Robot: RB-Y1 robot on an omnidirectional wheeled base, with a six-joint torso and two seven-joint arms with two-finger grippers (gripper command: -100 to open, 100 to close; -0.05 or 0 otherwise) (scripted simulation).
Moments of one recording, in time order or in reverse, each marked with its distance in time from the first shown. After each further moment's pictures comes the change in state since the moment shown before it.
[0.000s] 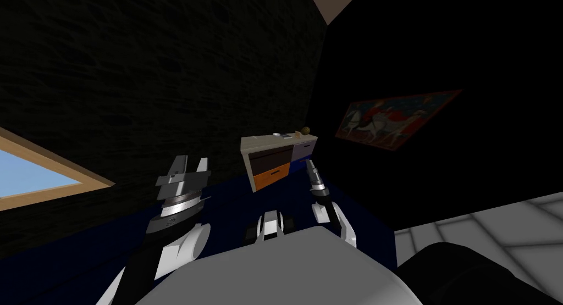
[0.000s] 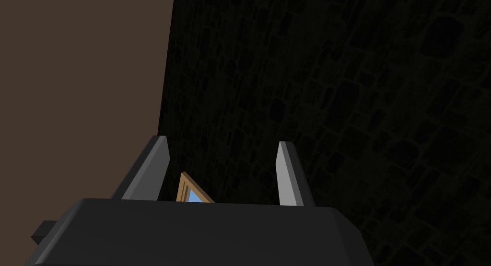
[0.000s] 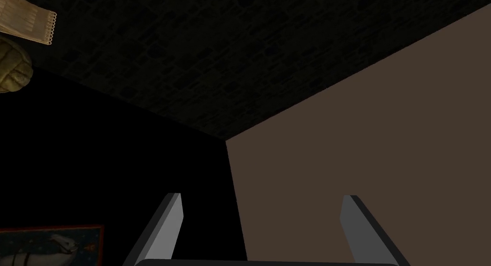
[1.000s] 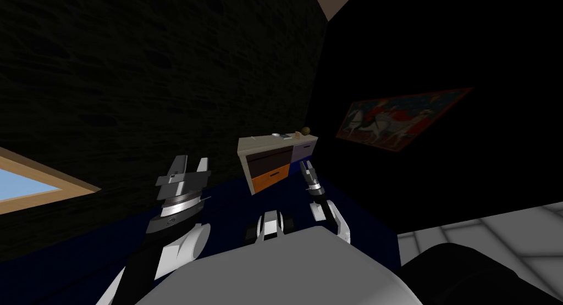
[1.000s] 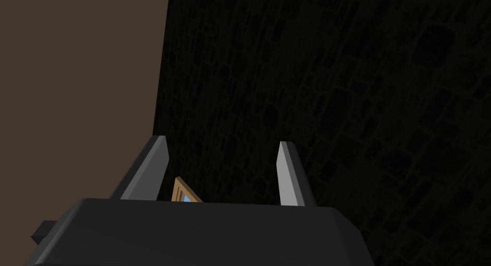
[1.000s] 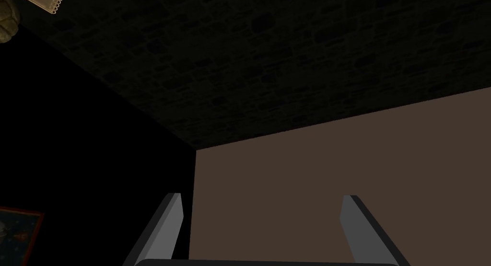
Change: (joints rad) left arm 0.000 0.000 0.000 0.000 0.000 0.000 0.000; right arm -0.049 -0.014 0.011 0.105 0.067 -0.032 0.245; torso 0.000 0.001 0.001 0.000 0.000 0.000
